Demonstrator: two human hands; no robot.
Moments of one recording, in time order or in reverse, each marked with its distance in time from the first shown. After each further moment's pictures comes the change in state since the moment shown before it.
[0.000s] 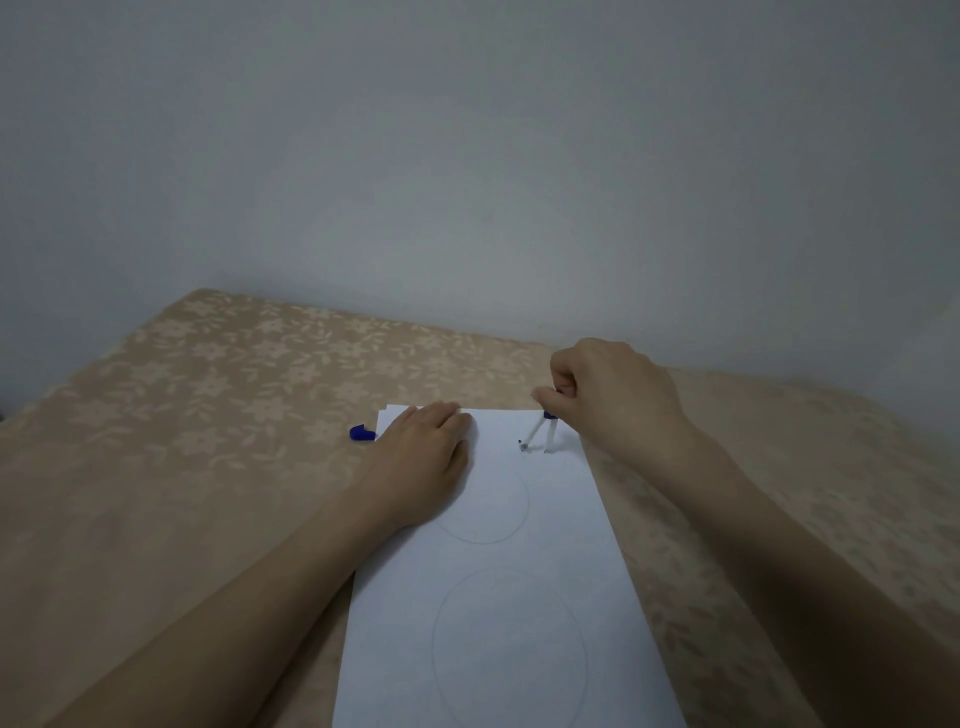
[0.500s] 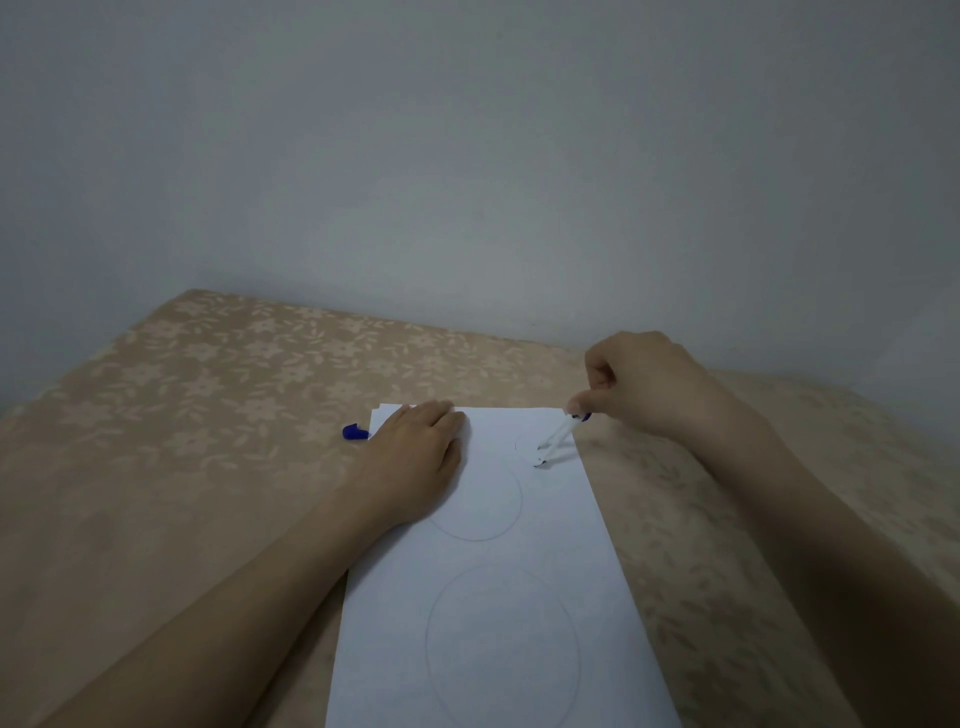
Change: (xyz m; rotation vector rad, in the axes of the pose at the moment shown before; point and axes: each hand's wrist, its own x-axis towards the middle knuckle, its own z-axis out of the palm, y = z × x) left_hand 0.001 -0.002 0.003 0.010 0.005 -0.007; right_hand 0.002 0.027 -0.027 0.054 -0.212 0.106
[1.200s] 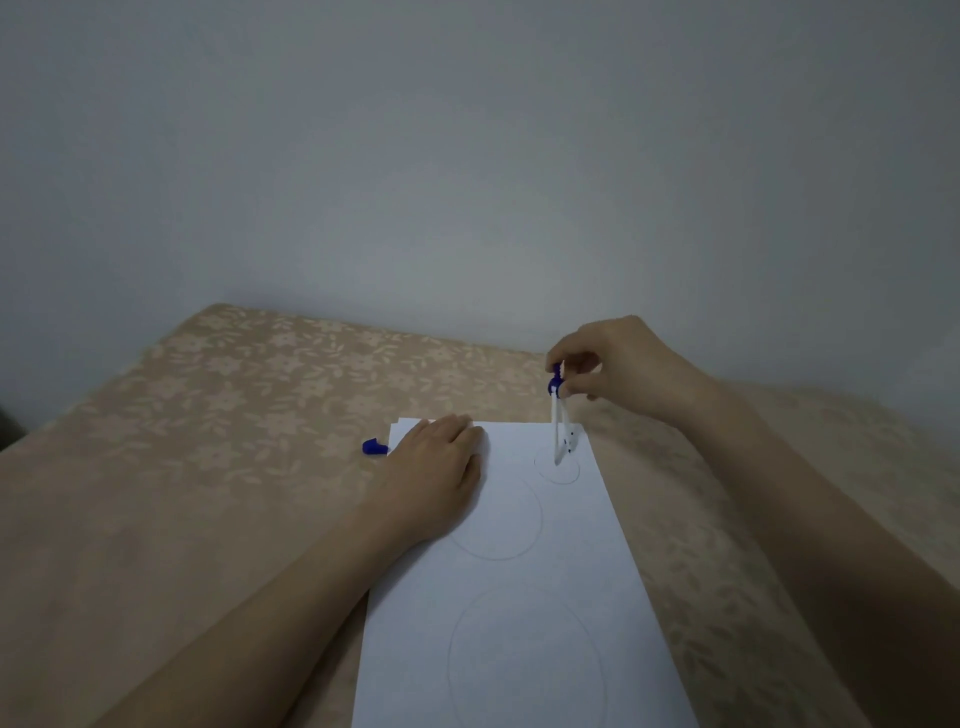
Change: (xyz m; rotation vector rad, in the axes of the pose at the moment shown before) left_hand -0.001 0.003 -0.004 -0.036 0.047 0.051; right_hand 0.043 -0.002 0.010 0.242 -0.009 -0.250
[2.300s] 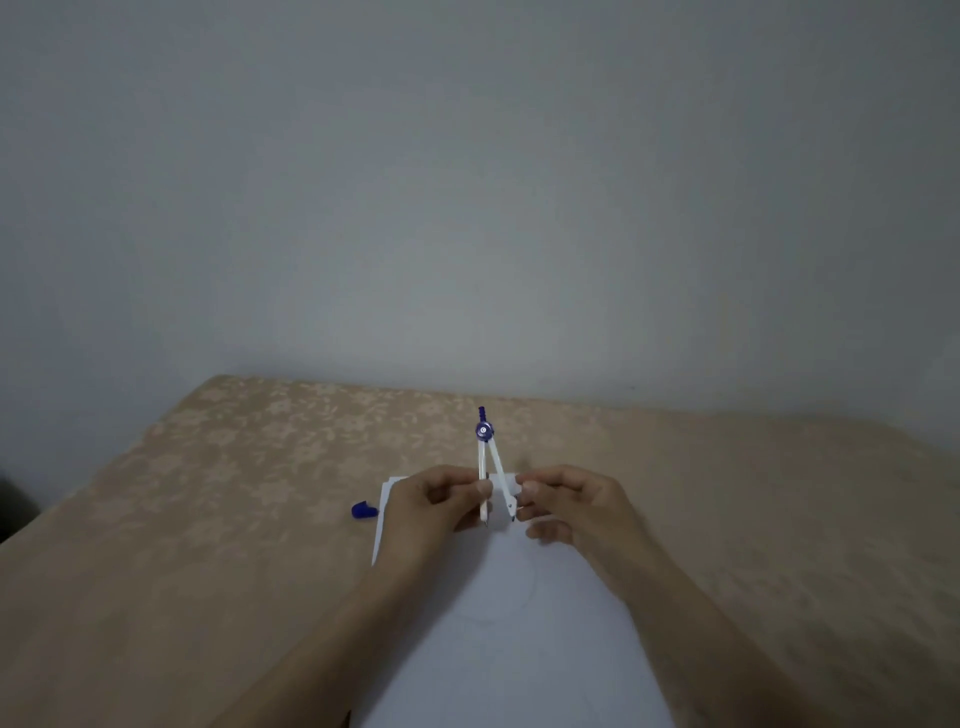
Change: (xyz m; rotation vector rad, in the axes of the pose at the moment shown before) left_hand 0.010 0.029 -0.006 -1.179 0.194 -0.701; right_hand -0.054 0.014 0.090 1.271 0.156 0.330
